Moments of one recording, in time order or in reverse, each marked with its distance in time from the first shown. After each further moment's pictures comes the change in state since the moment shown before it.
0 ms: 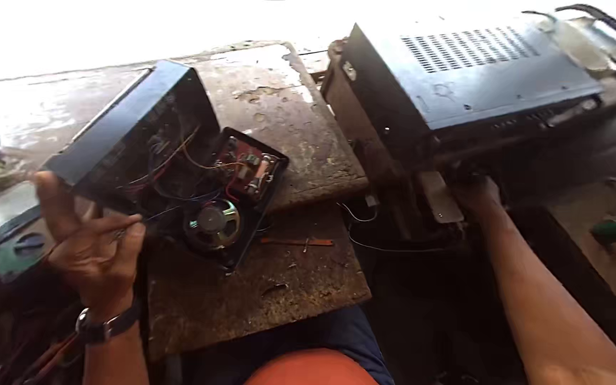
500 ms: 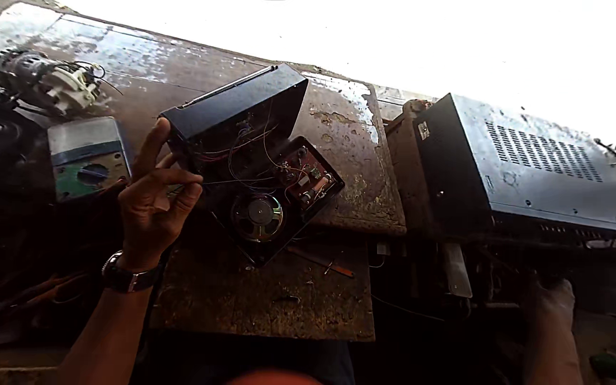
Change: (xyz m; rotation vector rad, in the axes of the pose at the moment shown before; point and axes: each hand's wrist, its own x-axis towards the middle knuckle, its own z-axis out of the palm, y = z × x) left_hand 0.002 0.009 0.003 -0.116 0.030 -0.013; right_hand -0.013 0.009 -0.041 0.233 0.246 0.063
